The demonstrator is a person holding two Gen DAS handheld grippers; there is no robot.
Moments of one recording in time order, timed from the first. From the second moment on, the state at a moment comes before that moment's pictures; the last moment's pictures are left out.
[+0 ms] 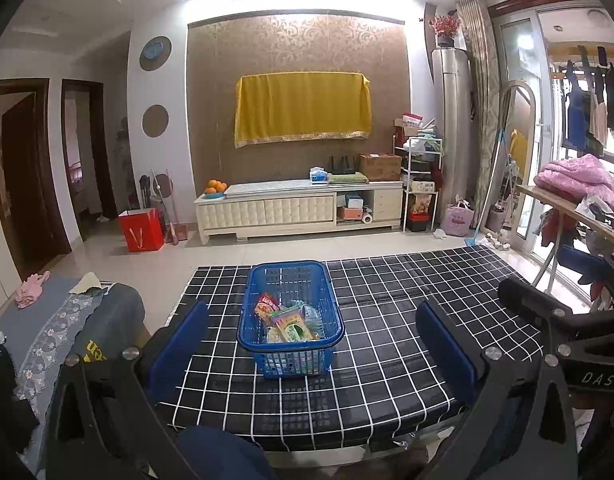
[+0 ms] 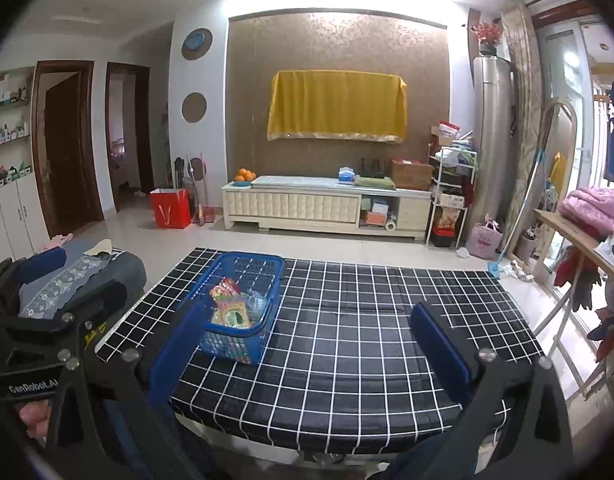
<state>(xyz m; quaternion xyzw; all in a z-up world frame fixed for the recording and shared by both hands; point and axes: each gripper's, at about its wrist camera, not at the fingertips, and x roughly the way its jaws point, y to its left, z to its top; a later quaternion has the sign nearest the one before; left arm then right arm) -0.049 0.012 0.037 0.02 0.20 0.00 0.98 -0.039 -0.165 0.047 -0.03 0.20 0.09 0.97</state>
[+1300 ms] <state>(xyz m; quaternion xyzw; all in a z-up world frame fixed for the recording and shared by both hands) -0.049 0.006 0.036 0.03 0.20 0.01 0.98 -0.041 -0.170 0.047 -0.03 0.21 0.09 0.97</state>
